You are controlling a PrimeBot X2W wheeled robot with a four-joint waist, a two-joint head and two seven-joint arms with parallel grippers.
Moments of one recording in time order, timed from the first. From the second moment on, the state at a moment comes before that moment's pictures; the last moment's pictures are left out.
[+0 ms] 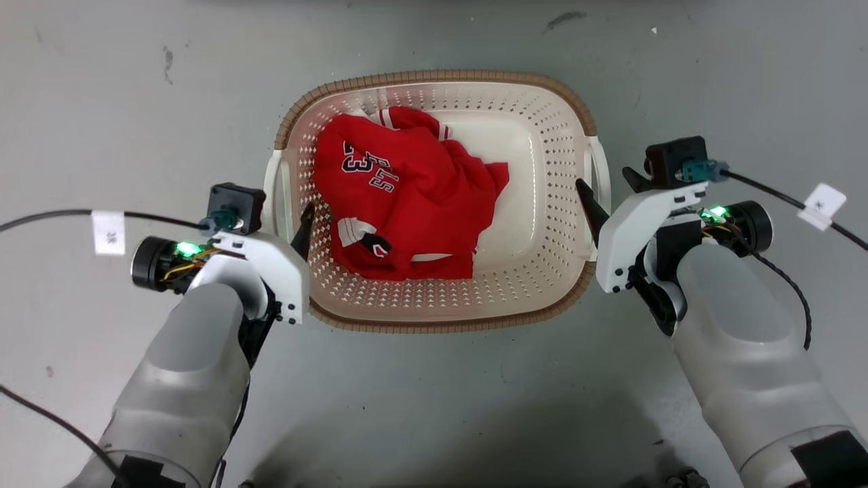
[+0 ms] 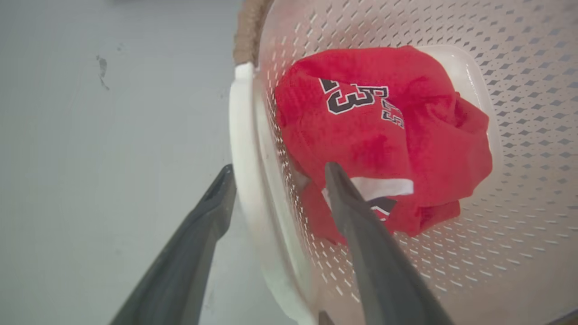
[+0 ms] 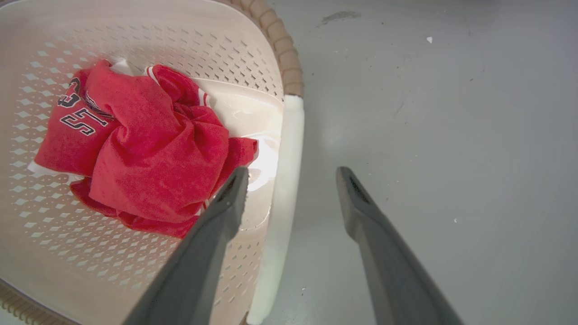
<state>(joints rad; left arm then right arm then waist) -0.81 0.21 -0.36 1.06 -0.29 -0.13 -0.21 -0.82 -0.05 0.21 0.98 0.17 0.13 -0.02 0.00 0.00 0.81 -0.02</state>
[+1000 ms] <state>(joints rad) -0.96 0.32 -0.90 1.01 -0.80 -0.13 0.03 -1.04 -0.05 0.35 1.23 0.27 0.13 0.12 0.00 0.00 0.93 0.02</state>
